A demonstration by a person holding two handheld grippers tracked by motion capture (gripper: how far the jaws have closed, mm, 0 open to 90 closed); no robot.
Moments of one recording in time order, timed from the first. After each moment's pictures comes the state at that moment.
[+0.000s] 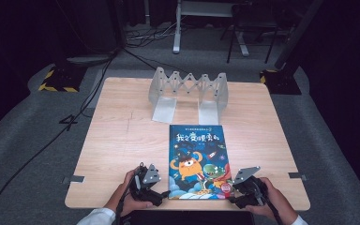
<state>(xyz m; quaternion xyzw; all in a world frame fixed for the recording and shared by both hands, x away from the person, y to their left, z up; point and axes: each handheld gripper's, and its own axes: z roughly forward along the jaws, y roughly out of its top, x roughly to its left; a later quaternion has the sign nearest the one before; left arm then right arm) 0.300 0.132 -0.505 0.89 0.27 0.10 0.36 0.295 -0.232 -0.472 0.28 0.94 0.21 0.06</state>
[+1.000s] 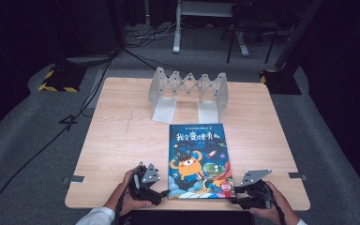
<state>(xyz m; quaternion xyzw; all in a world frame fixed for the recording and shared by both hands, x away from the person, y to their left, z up) 0.303 0.137 -0.505 0.89 0.27 0.10 0.36 0.292 -0.252 -0.482 0.27 0.91 0.31 0.03</state>
